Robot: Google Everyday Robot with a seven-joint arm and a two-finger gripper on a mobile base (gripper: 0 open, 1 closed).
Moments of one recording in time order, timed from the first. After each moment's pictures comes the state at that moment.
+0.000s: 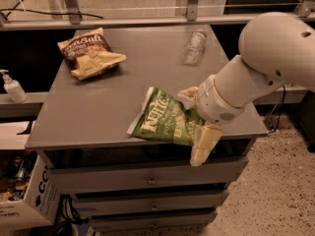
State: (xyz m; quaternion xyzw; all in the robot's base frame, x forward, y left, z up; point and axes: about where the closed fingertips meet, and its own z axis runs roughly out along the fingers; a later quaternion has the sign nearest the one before) arm 0.468 -0.080 0.825 -0.72 0.65 0.11 0.23
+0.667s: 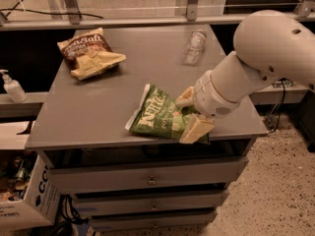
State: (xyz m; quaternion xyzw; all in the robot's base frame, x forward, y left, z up) arm 0.488 -0.077 0.823 -0.73 0.64 0.10 0.23
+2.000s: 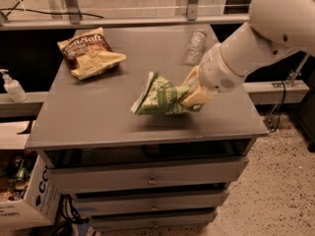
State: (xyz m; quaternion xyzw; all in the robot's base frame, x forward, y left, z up) arm 0.529 -0.080 0.870 -0.68 0.67 0.11 0.28
